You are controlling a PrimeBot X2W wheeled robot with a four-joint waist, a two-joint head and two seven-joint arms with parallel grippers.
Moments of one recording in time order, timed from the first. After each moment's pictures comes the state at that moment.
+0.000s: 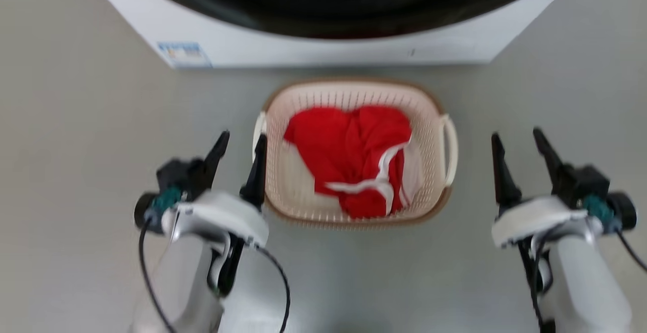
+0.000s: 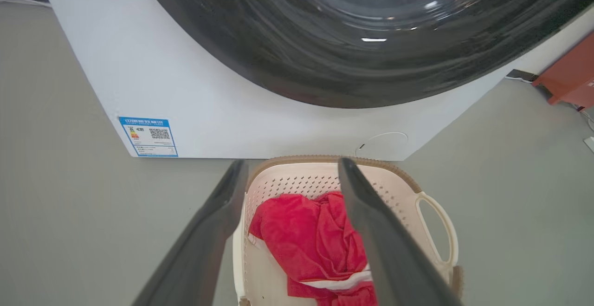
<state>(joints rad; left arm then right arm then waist) -0.41 0.04 -0.20 0.49 -0.30 -0.07 -0.26 -0.36 -0.05 -0.13 0.47 -0.06 0.12 -0.25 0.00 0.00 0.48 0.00</state>
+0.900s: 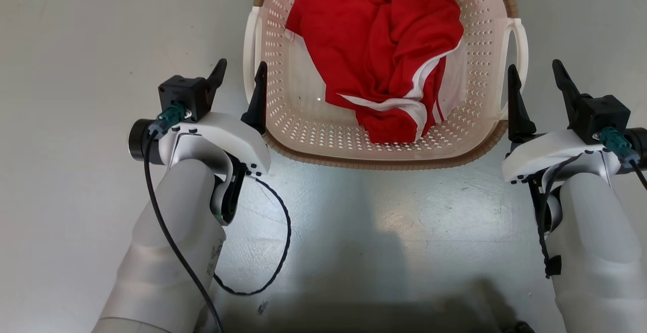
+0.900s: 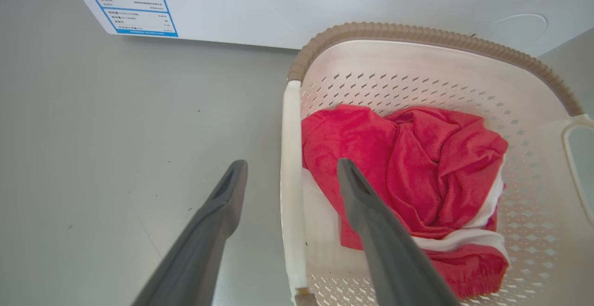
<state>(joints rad) -0.76 0.03 -0.27 0.77 -0.35 -0.02 -0.26 -0.62 -0.06 -0.20 0.63 -0.13 0.12 -0.25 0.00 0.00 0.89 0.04</state>
